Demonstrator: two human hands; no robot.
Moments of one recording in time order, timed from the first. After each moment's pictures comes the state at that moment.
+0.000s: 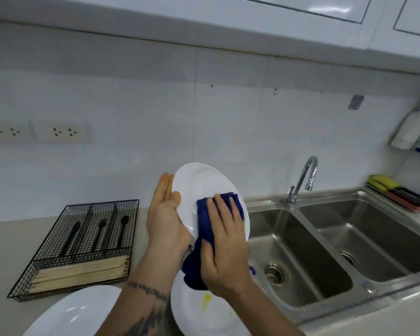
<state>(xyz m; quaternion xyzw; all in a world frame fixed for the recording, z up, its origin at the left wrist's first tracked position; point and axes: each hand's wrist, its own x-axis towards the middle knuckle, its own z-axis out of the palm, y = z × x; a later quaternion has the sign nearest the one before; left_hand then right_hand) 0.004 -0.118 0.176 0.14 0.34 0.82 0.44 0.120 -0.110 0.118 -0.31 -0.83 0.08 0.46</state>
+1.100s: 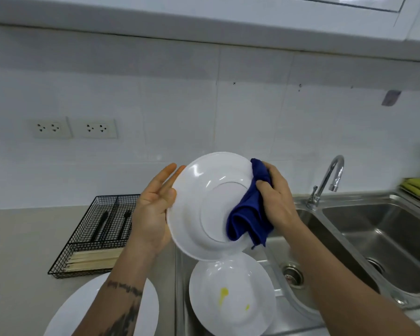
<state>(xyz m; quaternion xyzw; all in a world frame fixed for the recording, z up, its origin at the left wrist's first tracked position) -0.050 -0.162 0.172 0.31 0.35 0.79 0.39 0.148 -0.029 0.183 -0.35 -0.72 0.38 0.48</state>
